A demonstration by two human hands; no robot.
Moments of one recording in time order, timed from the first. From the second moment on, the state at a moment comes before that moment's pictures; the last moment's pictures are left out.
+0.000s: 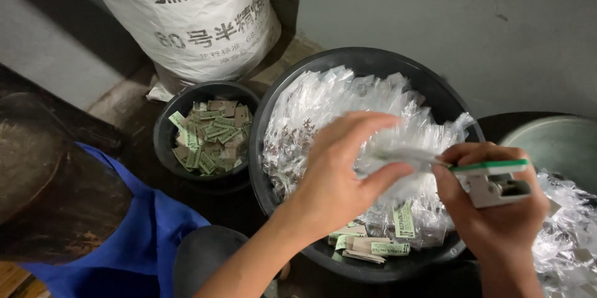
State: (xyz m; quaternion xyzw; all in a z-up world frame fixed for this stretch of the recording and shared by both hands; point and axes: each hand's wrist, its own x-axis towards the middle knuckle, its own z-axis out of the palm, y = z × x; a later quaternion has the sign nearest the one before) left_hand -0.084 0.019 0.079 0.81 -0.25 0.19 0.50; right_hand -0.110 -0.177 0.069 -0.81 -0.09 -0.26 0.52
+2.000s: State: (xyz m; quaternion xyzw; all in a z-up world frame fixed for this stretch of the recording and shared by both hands) left_hand 0.084 -0.013 -0.135 0.97 0.02 -0.14 0.20; right_hand -0.075 -0.245 -0.017 -0.78 0.22 -0.11 0.58
